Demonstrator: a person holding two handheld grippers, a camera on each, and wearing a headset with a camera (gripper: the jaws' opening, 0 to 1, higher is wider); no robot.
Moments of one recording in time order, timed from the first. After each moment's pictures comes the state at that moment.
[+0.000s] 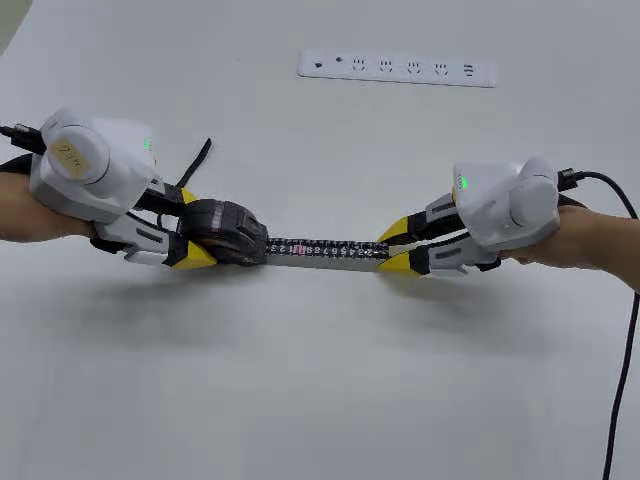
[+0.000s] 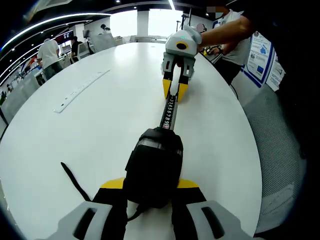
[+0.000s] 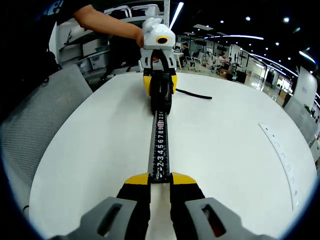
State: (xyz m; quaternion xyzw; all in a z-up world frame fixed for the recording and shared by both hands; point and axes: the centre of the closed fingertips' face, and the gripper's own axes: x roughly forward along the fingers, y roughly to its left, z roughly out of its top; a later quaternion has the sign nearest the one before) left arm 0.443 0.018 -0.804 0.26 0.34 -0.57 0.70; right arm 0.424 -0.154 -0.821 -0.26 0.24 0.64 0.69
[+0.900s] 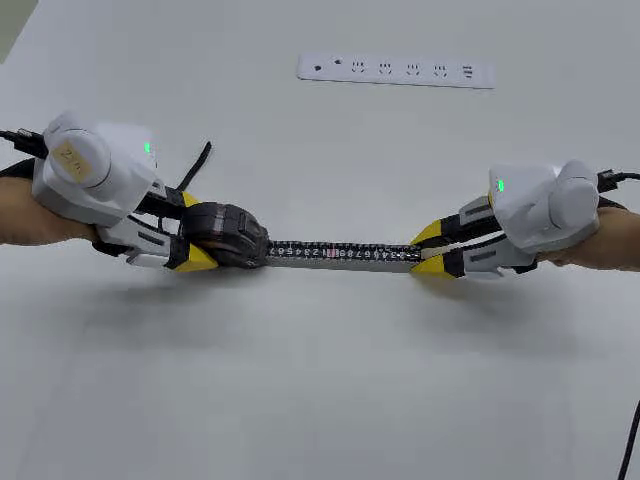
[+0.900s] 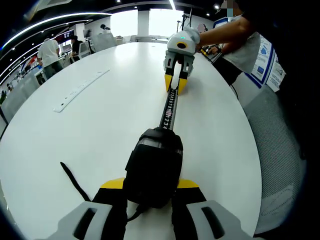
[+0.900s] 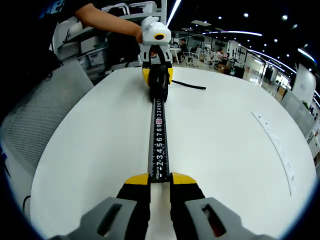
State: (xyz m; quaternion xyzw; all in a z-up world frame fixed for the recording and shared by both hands) left arm 0.443 0.019 -0.807 0.26 0.35 -0.57 0.70; right arm 0.424 -0.194 -0.824 -0.27 0.26 0.62 0.69
